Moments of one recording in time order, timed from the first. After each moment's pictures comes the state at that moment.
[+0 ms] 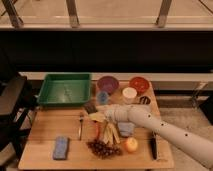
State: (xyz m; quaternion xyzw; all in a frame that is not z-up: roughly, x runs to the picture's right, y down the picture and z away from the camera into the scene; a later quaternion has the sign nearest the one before) arm -0.035 0.125 0.770 -0.26 -0.36 0.48 0.76
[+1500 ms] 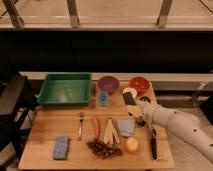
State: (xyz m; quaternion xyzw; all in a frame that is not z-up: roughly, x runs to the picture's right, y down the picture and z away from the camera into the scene) arm 0.174 0.085 0.723 -0.09 -0.28 0.61 0.73
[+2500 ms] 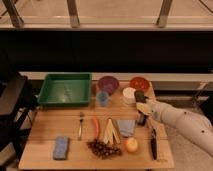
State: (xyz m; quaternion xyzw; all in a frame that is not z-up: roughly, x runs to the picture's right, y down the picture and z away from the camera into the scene) arm 0.226 0.081 0.731 -0.06 -0.25 0.66 0.71
